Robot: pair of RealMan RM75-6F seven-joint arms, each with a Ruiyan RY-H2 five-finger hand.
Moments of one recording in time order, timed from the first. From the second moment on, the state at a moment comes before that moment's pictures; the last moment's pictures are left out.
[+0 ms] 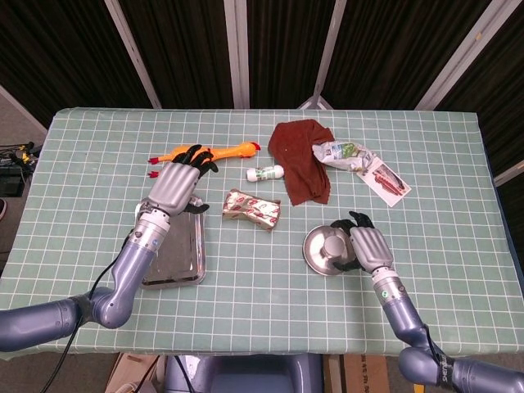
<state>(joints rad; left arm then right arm) -0.87 -1.46 -0.34 -1.59 0.97 1.05 0.47 0.53 -1.43 0.21 -1.63 -1.00 0.99 -0.24</state>
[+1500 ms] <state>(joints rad) -0.85 -1.41 -0.31 -1.58 0.98 1.09 0.43 0.56 -1.57 0.19 -1.43 -1.08 1.00 -0.14</state>
